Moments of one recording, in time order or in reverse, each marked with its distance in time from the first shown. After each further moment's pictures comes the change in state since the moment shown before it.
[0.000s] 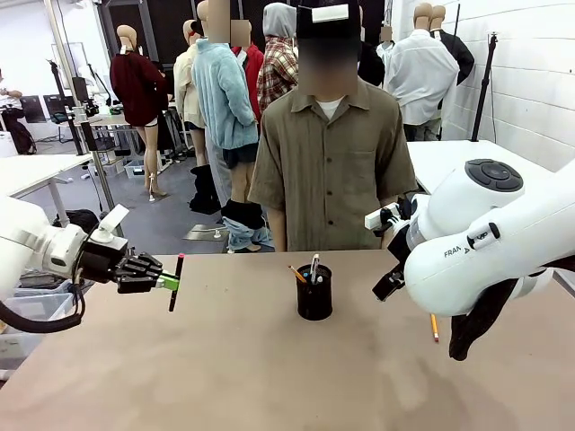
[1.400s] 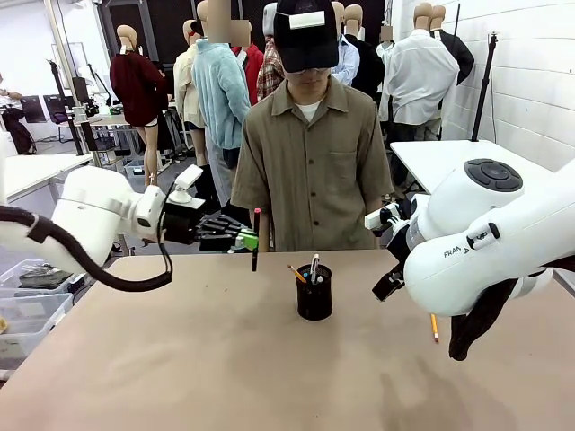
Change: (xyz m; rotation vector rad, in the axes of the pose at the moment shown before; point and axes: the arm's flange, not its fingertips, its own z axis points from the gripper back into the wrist) left arm 0.117 0.028 -0.130 -0.184 -0.182 -0.082; right arm 0.000 0.000 0.000 0.000 0.000 0.001
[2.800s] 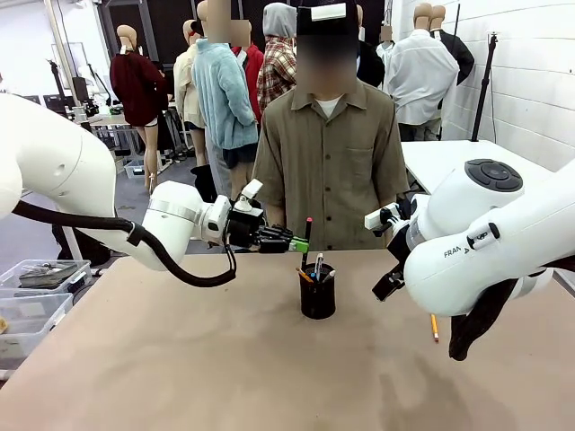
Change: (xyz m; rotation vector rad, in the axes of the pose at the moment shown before) left arm -0.043 0.106 -0.096 -0.051 0.007 0.065; right arm 0.000 0.000 0.000 0.000 0.000 0.000
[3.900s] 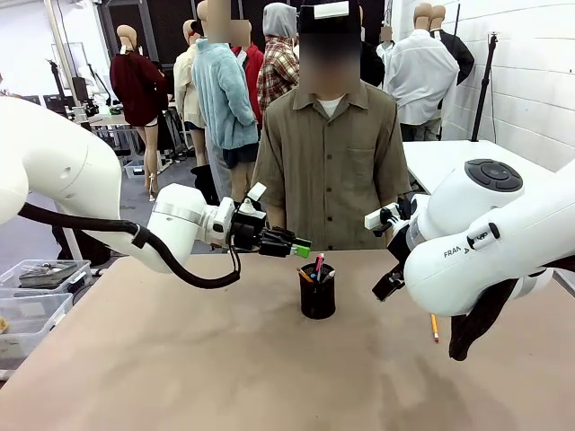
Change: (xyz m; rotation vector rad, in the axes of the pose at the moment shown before) left arm 0.000 -0.001 0.001 0.024 0.024 0.051; right arm 0.000 0.000 0.000 0.000 0.000 0.000
